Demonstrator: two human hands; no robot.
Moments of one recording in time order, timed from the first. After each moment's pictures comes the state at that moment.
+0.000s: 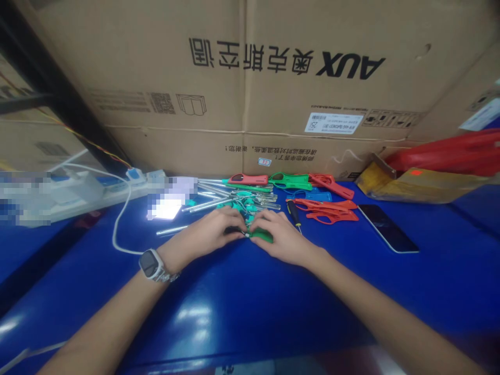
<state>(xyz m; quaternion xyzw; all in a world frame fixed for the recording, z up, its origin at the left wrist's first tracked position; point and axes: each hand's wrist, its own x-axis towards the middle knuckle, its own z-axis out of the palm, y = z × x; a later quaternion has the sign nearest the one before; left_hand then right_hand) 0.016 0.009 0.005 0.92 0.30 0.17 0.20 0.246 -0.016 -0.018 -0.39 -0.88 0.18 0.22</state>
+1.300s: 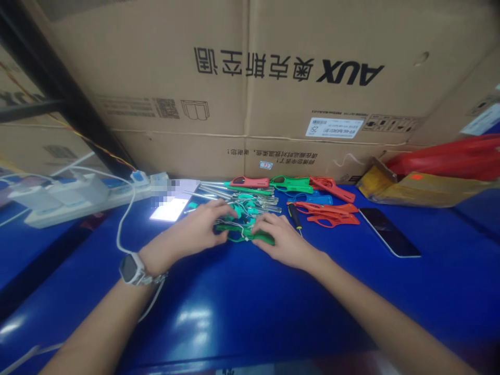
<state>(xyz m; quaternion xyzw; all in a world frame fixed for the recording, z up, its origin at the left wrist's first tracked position) -0.003 0.005 0.020 0.88 0.42 0.17 0.15 0.247 -0.017 -0.018 -0.39 -0.87 0.18 0.22</state>
